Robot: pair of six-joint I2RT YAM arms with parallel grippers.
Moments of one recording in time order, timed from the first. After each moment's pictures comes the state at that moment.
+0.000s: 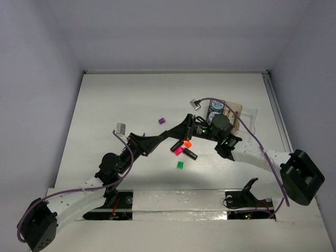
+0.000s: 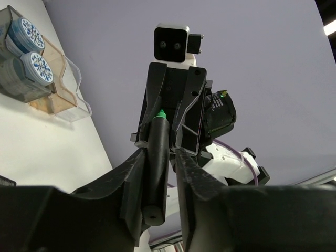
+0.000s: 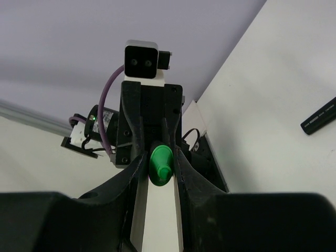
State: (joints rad) left arm -0.77 0.65 0.09 0.87 0.03 -1.32; right arm 0.76 1.30 0.67 0.73 -0.56 1.07
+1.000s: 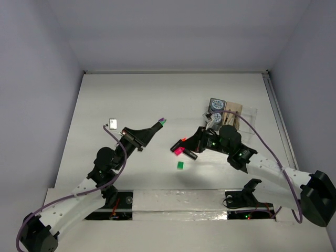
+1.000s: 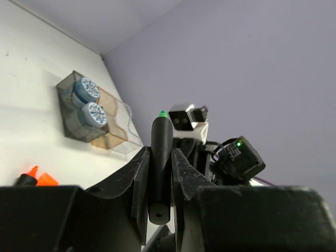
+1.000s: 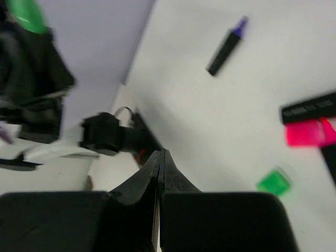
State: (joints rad) left arm -0.68 0.53 0.23 0.56 -0.02 -1.06; right arm 0.75 1.03 0.51 0.38 -0.41 0.91
